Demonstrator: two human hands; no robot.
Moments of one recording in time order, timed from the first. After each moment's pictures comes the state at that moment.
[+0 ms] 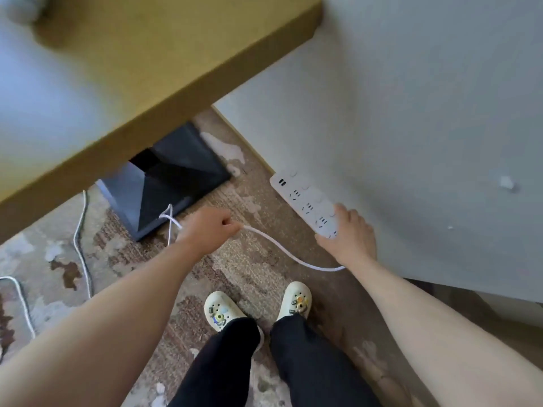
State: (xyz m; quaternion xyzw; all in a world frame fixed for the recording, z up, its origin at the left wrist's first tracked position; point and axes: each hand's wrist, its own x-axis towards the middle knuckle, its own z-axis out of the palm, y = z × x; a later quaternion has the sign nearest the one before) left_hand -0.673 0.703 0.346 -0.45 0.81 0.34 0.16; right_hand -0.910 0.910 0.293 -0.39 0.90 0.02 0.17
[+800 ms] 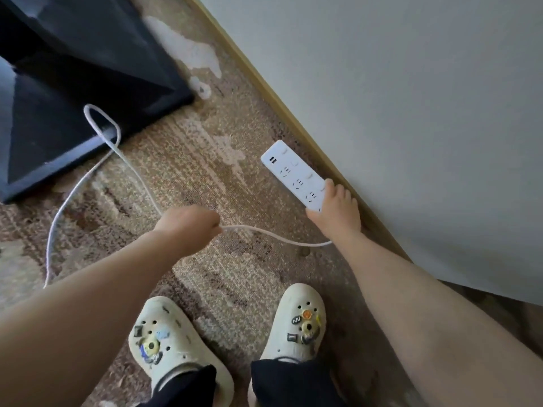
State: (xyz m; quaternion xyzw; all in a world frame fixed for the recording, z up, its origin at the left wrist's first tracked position) left_hand -0.697 0.750 -0.050 -0.30 0.88 0.14 0.34; right_hand -0.948 0.909 -0.140 -0.42 0.89 0.05 0.18
